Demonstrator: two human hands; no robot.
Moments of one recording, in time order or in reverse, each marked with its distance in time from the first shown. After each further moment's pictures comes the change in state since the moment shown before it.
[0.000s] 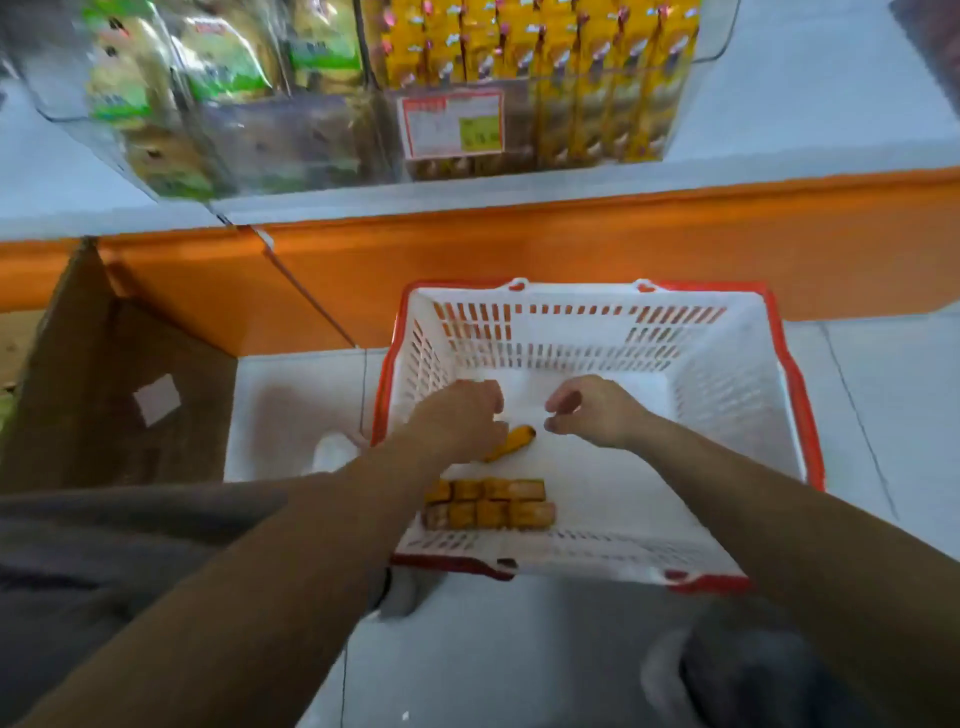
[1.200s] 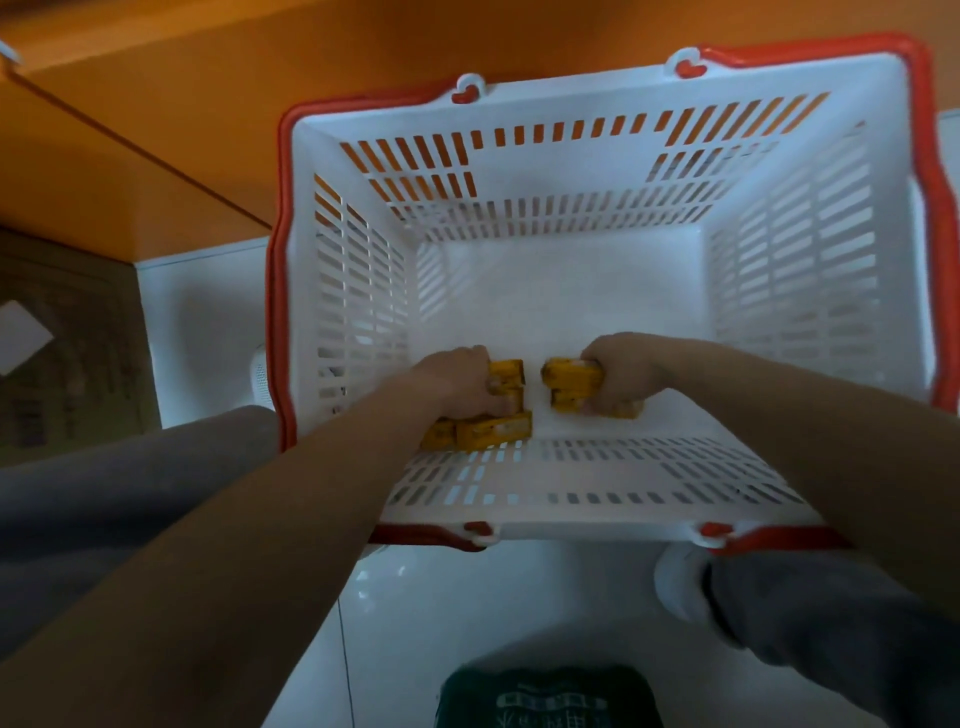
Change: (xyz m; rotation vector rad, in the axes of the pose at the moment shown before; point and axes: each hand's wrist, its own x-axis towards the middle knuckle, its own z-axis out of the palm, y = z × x) left_hand 0.096 -0.038 0.131 0.156 -0.378 0.014; right_hand 0.050 0.110 0.059 -0.397 -0.512 0.074
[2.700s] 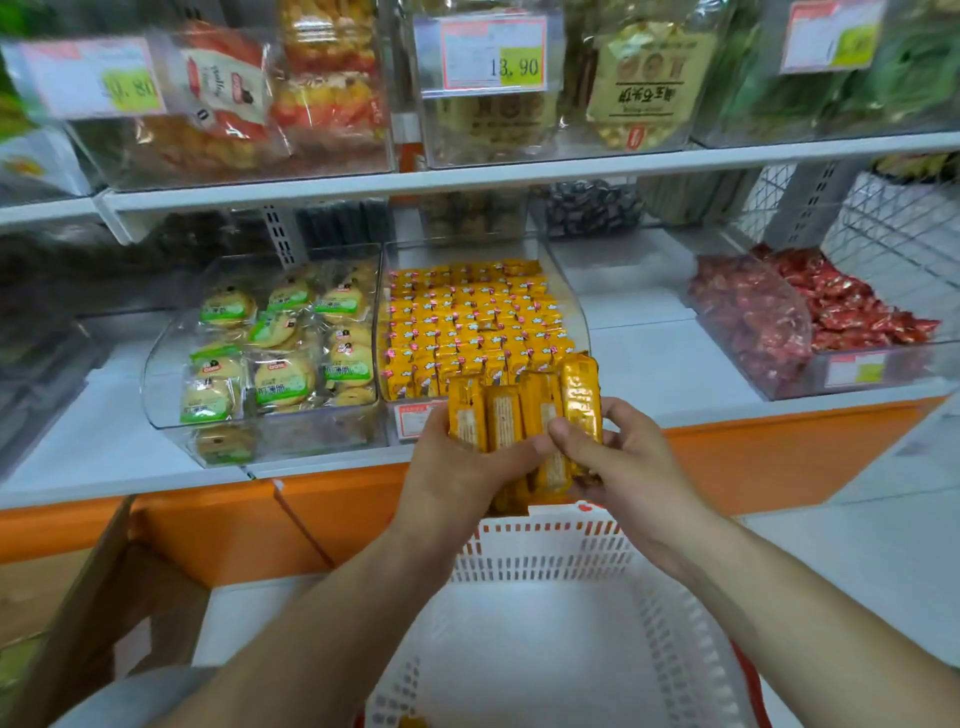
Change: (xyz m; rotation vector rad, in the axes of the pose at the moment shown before) left_hand -0.327 0.107 -0.227 -1.431 0.760 0.565; right_hand -0.313 -0.170 -0.170 1.339 0.988 -0.621
